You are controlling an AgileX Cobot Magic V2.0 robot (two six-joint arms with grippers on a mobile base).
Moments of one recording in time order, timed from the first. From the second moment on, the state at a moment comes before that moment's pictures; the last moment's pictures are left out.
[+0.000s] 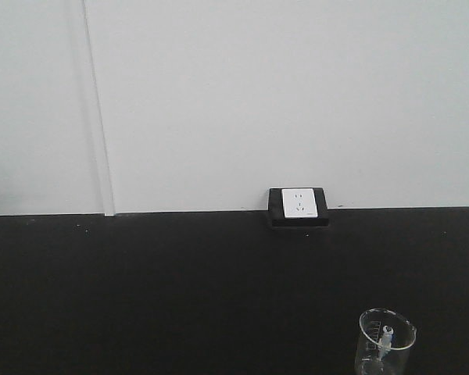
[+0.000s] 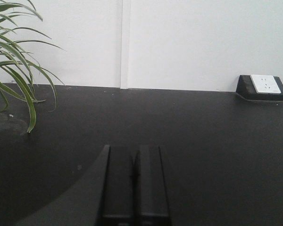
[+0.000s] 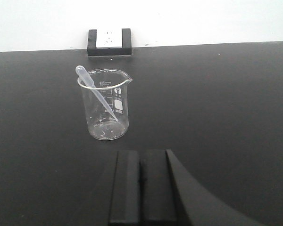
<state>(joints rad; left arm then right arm) -0.07 -0.01 0.03 -0.02 0.01 0.05 0.01 -0.01 0.03 -0.01 0.26 0.02</state>
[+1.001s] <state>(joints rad) -0.07 -0.01 0.03 -0.02 0.01 0.05 0.01 0.29 -0.42 0.00 0.03 -0.02</state>
